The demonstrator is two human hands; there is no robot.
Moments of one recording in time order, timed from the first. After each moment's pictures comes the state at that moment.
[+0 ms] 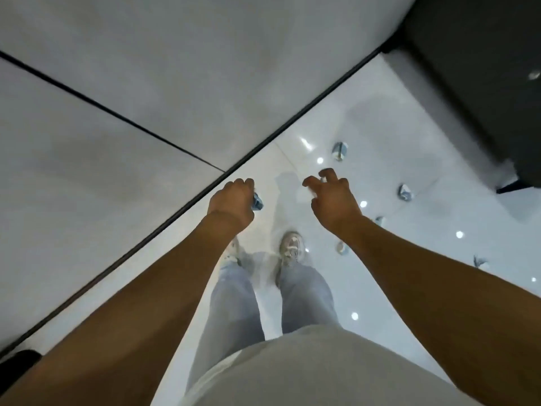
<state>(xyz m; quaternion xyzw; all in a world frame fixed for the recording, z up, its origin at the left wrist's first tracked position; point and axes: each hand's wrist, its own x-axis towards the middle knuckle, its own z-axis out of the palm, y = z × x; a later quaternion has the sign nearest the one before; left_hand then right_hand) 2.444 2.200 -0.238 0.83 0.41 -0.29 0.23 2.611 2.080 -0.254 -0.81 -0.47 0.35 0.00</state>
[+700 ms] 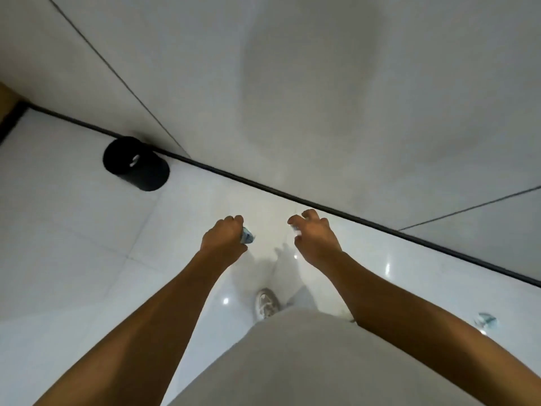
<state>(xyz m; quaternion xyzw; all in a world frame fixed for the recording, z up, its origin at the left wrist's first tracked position) 1.836 1.972 -0.143 0.50 0.81 -0.07 0.30 2.023 2.056 -0.165 -0.49 -0.79 0.36 -0.09</state>
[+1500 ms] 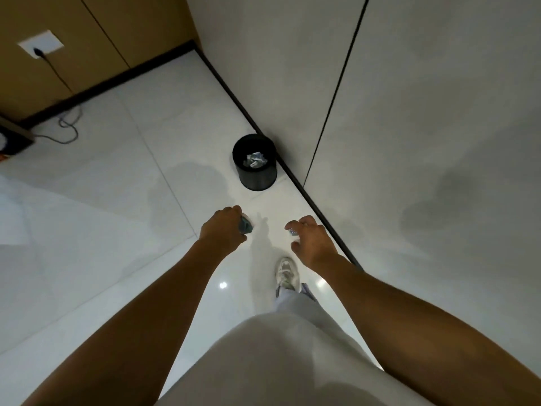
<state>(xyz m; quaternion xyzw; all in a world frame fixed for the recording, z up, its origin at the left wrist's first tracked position) 1.433 1.900 -0.136 0.20 0.94 0.06 0.29 1.556 2.068 -0.164 -0.21 -0.90 0.32 -0.20</state>
